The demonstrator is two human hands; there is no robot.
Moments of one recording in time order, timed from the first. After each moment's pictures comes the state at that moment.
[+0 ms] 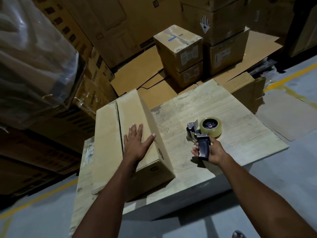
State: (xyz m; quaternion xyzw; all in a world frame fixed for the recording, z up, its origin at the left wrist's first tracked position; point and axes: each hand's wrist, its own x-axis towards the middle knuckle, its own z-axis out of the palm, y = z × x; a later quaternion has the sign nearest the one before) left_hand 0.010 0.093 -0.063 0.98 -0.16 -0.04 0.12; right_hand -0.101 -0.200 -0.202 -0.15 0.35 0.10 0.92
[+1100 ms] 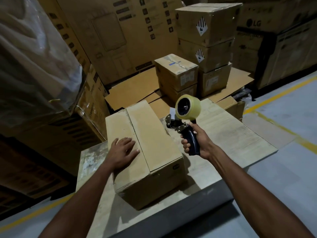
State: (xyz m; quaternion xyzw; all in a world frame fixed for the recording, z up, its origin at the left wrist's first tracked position) left_hand 0.070 0.261 -0.038 0.93 -0.37 0.02 0.02; right_hand -0.105 -0.072 -0.030 -0.41 0.17 0.07 0.89
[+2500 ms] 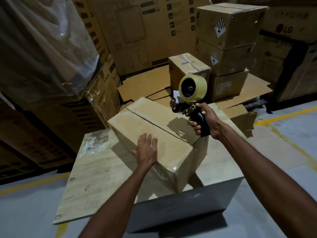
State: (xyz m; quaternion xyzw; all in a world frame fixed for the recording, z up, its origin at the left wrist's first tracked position) left_hand -0.054 0.093 -0.068 0.94 -0.05 0.03 0.33; right_hand -0.103 -0.179 0.038 -0.57 0.15 0.11 0.80
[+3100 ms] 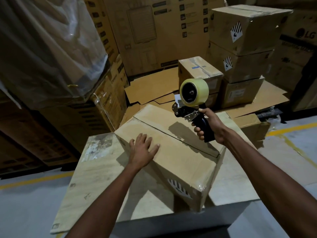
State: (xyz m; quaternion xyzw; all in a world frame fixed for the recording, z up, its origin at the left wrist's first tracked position) left_hand 0.027 0.127 -0.060 0.98 -0.18 0.07 0.09; right_hand -0.038 -0.187 0.044 -0.60 0.14 0.14 0.77
